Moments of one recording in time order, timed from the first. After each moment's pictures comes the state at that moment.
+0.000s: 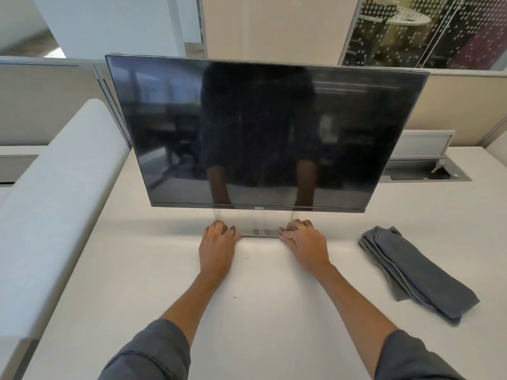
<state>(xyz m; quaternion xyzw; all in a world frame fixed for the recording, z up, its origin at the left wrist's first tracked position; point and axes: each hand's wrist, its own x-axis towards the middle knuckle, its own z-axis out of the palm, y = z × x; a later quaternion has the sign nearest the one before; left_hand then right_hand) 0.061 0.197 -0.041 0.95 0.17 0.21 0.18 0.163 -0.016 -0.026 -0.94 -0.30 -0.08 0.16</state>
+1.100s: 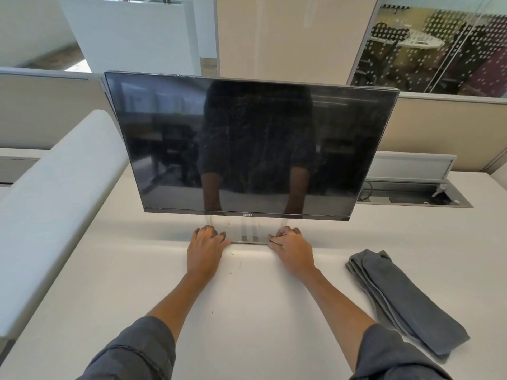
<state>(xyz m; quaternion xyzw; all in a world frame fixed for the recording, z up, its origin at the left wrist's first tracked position) 0.082 0.192 -0.030 0.95 0.19 0.18 0.16 0.205 -0.015 -0.026 -0.94 -0.29 0.01 0.19</state>
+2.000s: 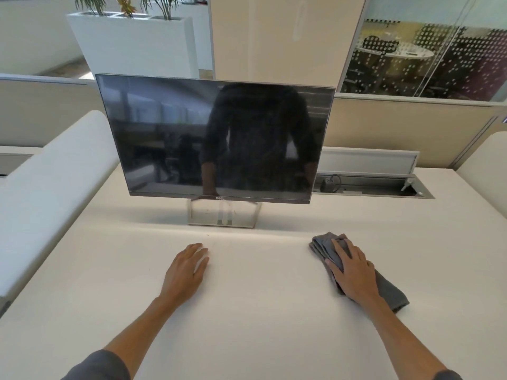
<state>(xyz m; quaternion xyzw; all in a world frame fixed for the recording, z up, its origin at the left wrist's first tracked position) -0.009 0.120 -0.030 0.95 0.20 0.11 0.23 0.193 -0.261 -0.029 -0.98 -0.19 -0.02 0.06</state>
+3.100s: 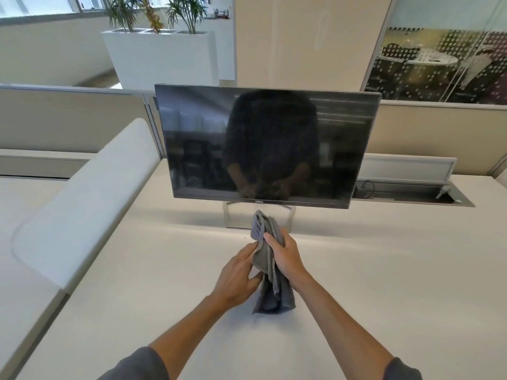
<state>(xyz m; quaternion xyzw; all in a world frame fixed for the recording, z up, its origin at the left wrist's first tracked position) -0.016 0.097 0.014 0.93 0.05 0.13 0.34 0.079 -0.014 0.050 -0.73 -0.12 0.22 0.64</state>
